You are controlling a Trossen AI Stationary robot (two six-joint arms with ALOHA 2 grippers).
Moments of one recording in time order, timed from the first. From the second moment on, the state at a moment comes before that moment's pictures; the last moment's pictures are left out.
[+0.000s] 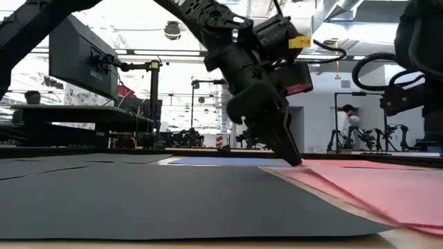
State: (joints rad) left arm -0.01 2.26 1.74 -0.47 0.19 0.36; right arm 0.47 1.48 0.66 -0.99 0.16 1.27
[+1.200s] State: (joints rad) left arm -0.03 2.28 1.78 -0.66 0.18 0.13; right arm 0.64 1.31 0.50 -0.89 0.12 1.57
